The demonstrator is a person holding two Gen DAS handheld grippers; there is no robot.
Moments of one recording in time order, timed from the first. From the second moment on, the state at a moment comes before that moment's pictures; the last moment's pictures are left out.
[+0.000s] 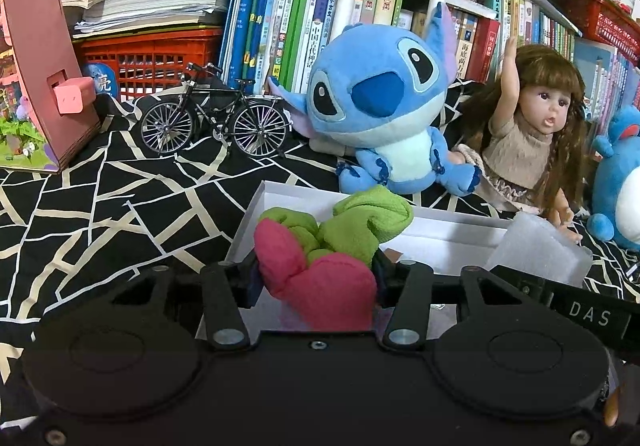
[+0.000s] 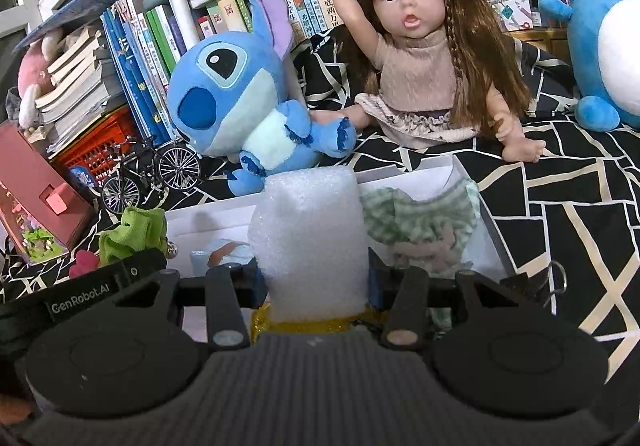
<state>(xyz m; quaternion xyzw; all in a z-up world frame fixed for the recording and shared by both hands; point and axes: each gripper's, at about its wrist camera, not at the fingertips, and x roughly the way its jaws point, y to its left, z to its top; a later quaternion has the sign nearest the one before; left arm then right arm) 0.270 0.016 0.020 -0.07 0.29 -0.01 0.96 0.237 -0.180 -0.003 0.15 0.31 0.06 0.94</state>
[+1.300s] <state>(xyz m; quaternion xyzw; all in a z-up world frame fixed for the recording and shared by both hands) 0.223 0.005 0.050 -0.05 0.25 -0.02 0.97 0.179 -0.188 0.031 0.13 0.26 0.08 0.95</state>
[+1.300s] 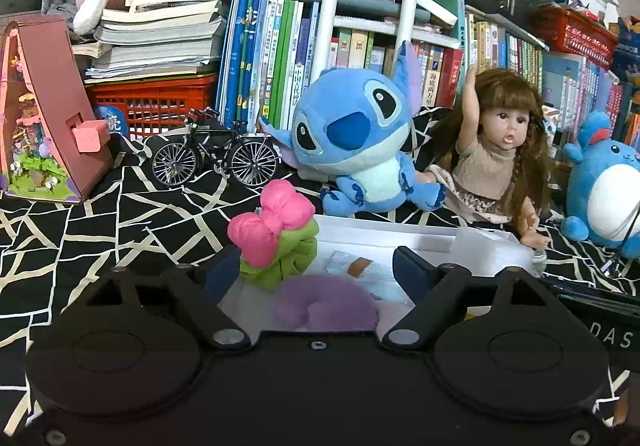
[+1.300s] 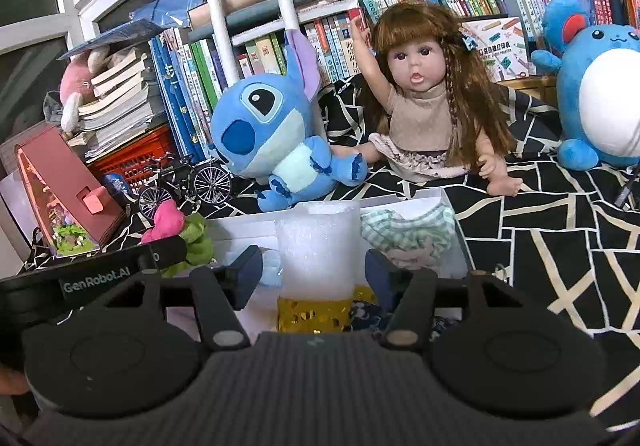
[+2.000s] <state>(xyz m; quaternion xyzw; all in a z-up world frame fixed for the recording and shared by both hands) 0.152 0.011 0.075 -0.05 0.21 -0.06 0.97 0.116 -0.181 0.048 0.09 0.21 0.12 0.96</state>
